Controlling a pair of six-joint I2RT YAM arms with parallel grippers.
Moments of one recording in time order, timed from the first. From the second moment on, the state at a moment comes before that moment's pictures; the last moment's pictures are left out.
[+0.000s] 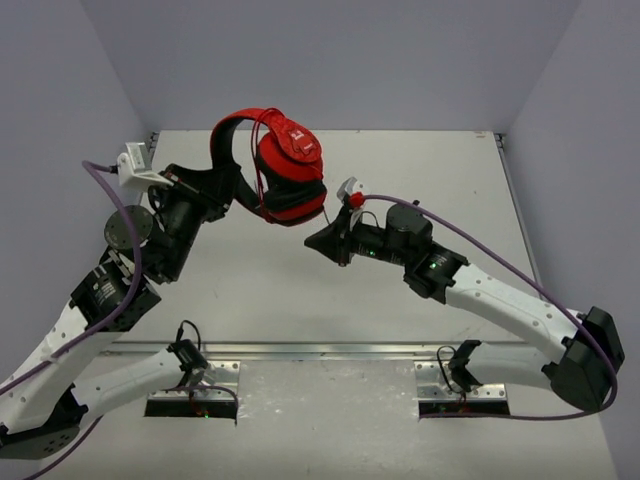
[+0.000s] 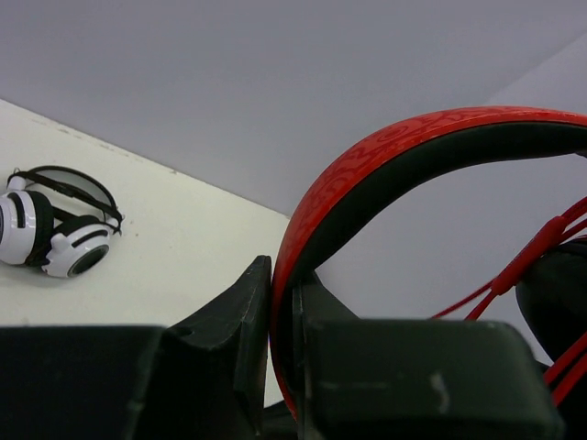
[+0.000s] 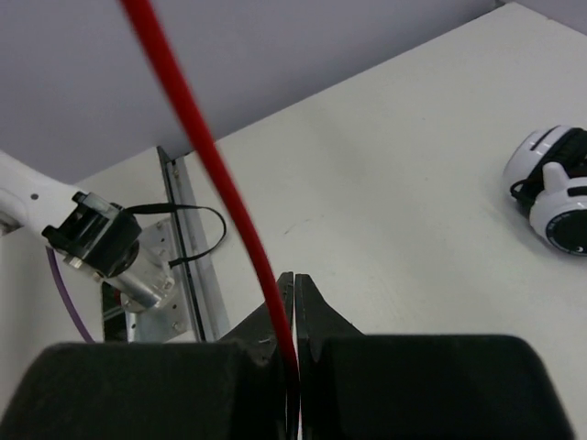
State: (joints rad) left arm -0.77 0.78 1.22 -0.34 -0.56 -0.73; right arm 0.80 1.16 0.82 0.24 -0.38 0.20
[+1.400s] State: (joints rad) left arm -0.77 1.13 1.21 -0.62 -1.04 -0.98; right arm 1.28 1.39 1.16 -0.08 0.31 -0.12
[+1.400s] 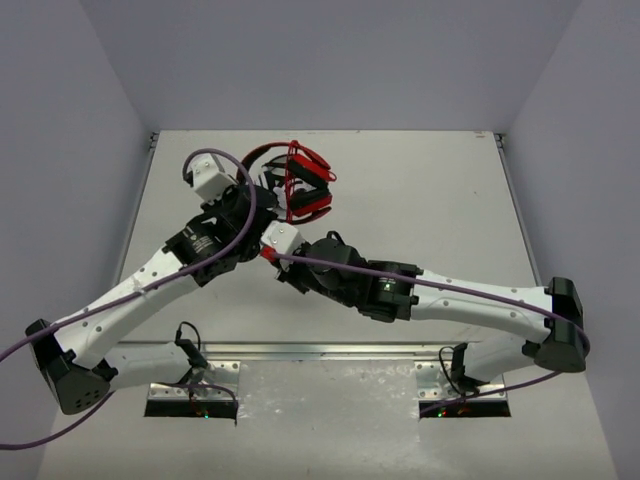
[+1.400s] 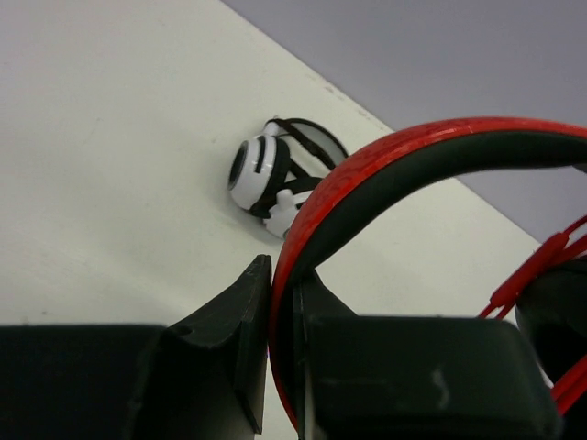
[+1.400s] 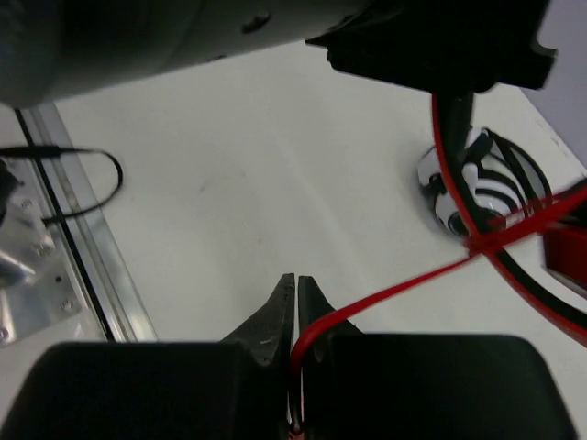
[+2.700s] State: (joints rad) left arm -0.79 1.04 0.65 -0.10 -0.65 -0.66; right arm 1.21 1.24 1.13 -0.49 0.09 -0.44
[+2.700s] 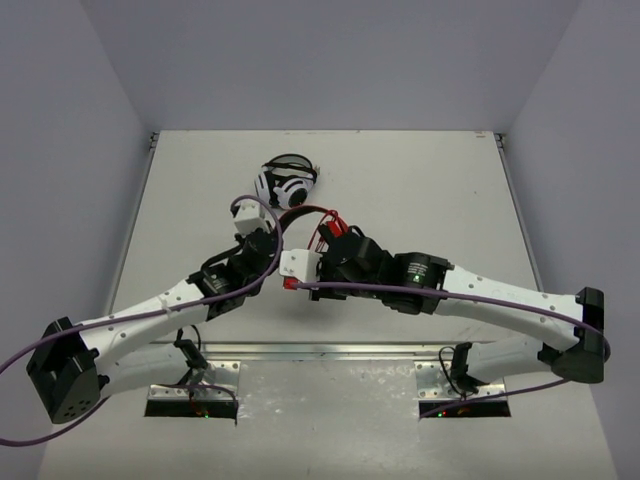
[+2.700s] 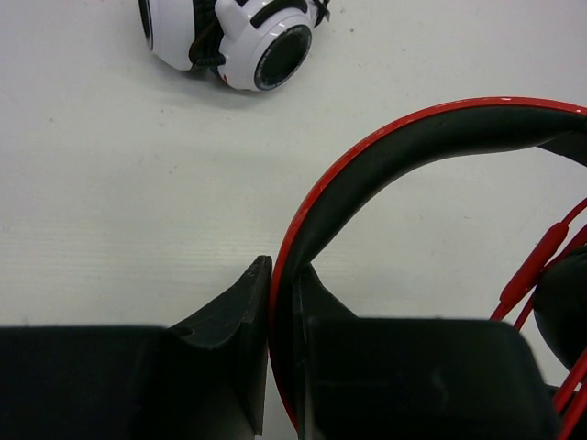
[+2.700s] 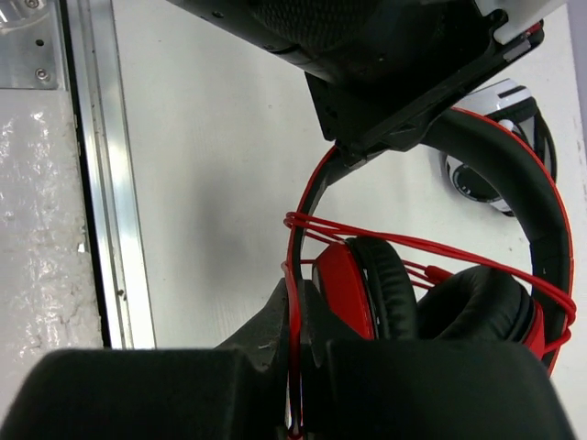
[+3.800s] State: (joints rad) left arm -0.61 1.13 0.88 -0.53 -0.63 -1.08; right arm 1.20 1.53 1.30 -0.34 -0.08 -0.35
